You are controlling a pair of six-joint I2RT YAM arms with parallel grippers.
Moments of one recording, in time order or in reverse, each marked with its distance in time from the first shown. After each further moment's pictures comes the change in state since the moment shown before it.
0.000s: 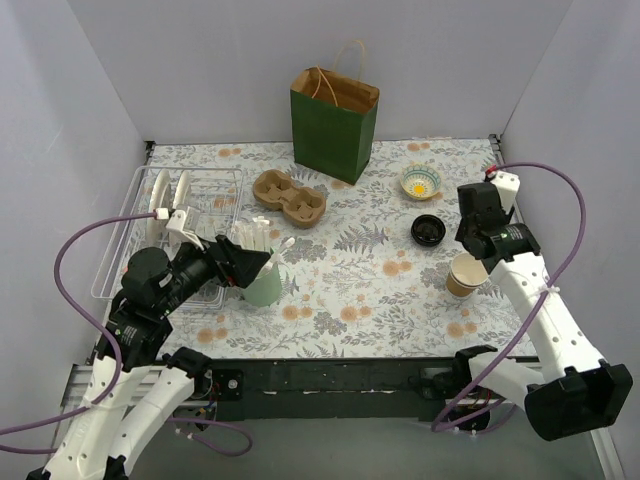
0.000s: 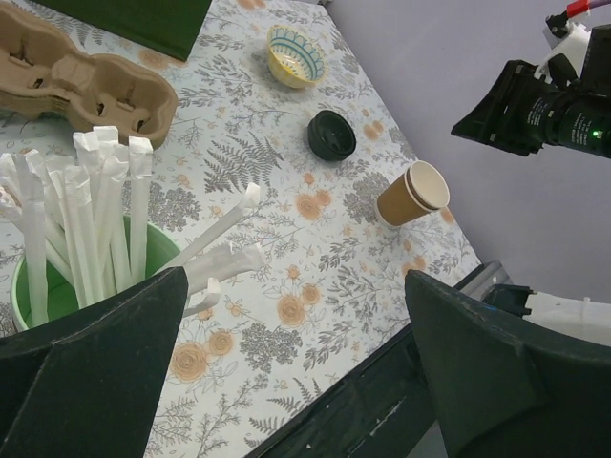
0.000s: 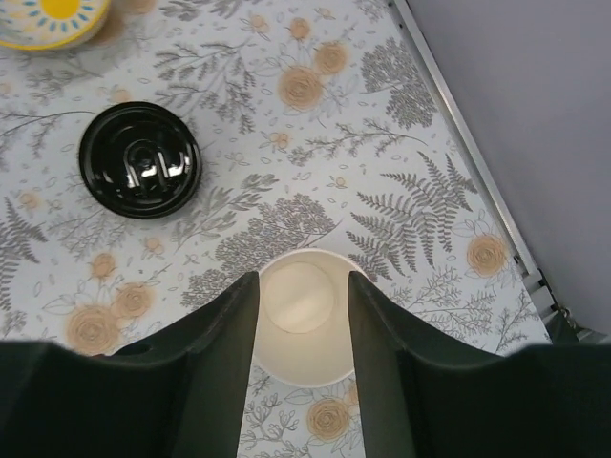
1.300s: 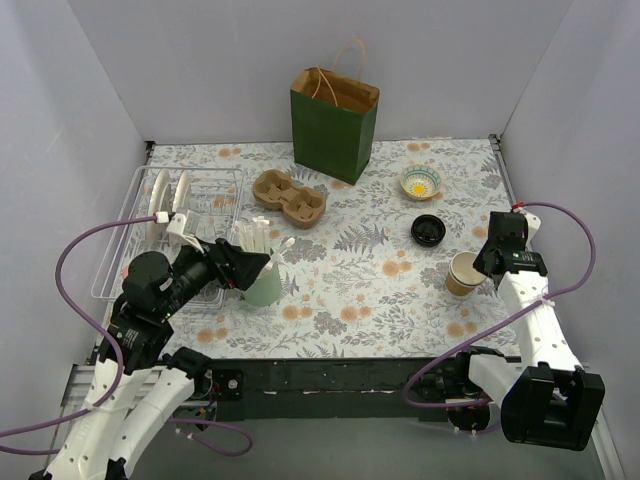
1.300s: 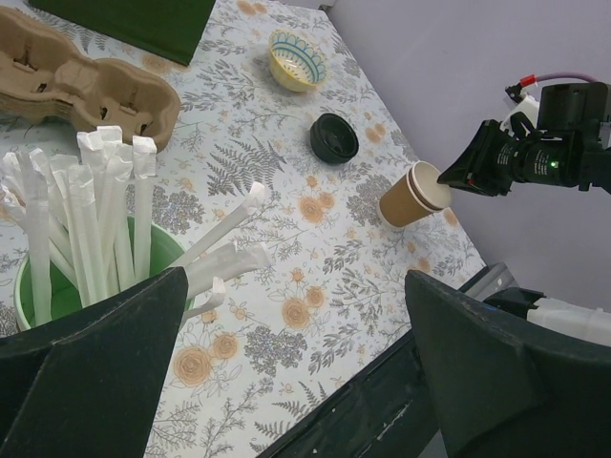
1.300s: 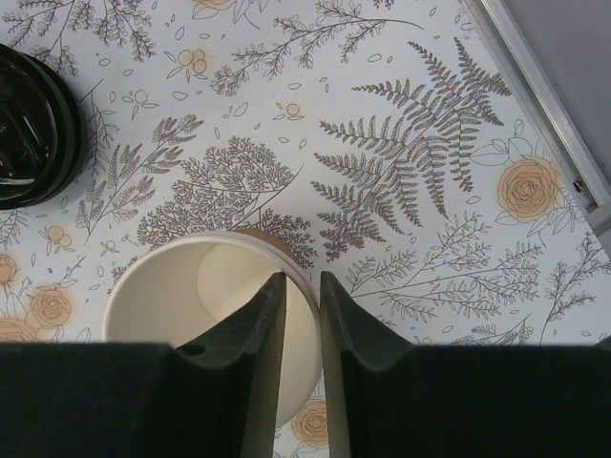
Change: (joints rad) left arm 0.000 -0.034 -0.050 0.029 -0.010 0.009; right arm -0.381 -0.061 -0.314 0.162 -0.285 -0.021
